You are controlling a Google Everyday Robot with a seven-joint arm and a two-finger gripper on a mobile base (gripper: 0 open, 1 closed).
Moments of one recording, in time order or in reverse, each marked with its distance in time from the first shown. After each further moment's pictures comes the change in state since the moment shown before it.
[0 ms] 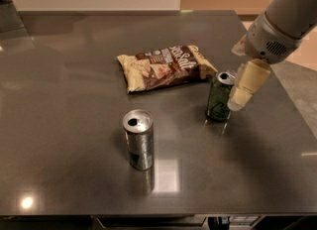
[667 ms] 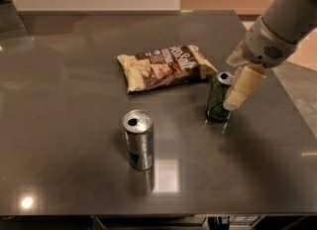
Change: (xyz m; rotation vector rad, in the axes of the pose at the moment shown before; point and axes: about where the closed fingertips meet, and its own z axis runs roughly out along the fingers) arm 0.000 0.003 0.012 -0.030 -0.010 -0.005
